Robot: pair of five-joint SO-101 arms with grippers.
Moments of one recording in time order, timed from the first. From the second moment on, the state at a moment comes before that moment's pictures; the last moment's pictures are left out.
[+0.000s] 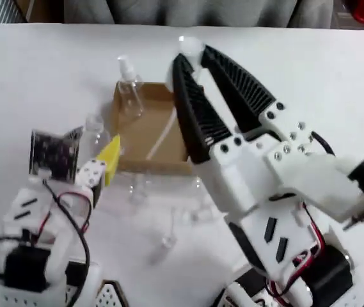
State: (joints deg) left arm 2.9 -82.7 54.0 58.3 -4.7; right arm -39.8 -59.3 11.9 30.0 -8.9
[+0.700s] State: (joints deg) left arm 10.6 -103.8 61.7 57.5 -4.7; right arm -49.9 -54.7 15.4 18.0 -2.2
